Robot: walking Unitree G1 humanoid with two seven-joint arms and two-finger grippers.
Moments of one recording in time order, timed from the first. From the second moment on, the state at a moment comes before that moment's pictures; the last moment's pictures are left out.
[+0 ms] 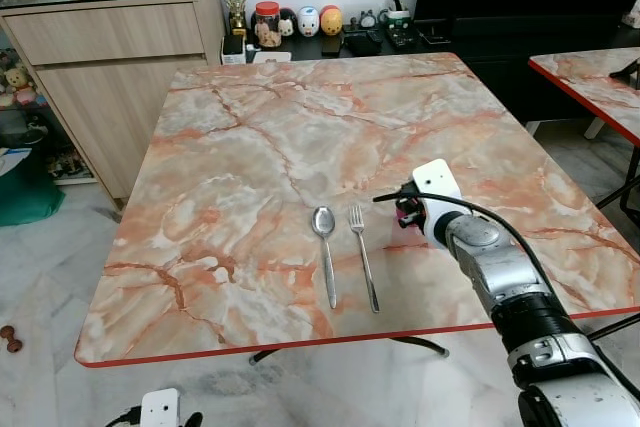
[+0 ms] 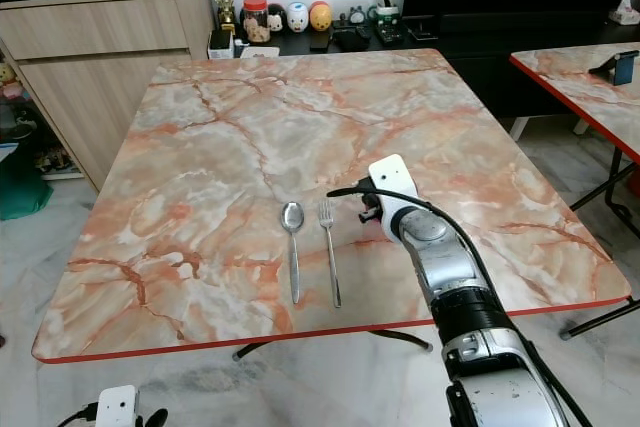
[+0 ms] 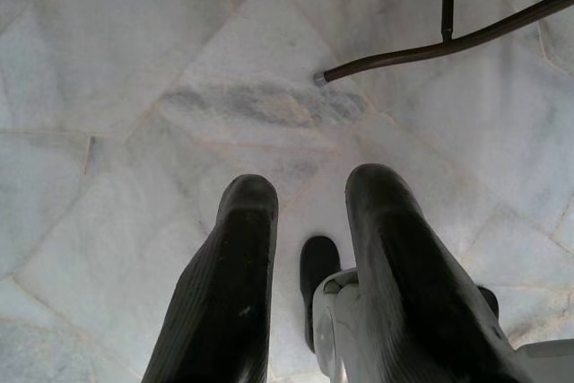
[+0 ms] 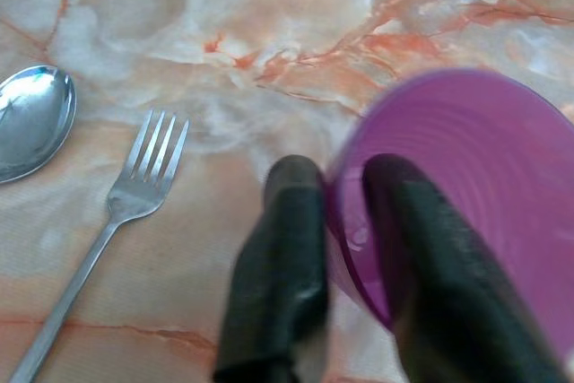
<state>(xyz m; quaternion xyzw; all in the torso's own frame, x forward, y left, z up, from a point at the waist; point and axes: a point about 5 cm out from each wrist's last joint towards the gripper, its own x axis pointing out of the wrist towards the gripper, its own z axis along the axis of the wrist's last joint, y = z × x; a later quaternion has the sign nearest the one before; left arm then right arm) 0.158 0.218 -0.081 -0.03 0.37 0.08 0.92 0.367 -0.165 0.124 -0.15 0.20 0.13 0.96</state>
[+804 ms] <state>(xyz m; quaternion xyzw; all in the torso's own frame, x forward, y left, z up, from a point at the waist) 0.154 0.219 -0.083 -0.03 0.38 0.08 0.92 0.323 -0.156 0.154 -0.07 -0.07 0.07 0.99</state>
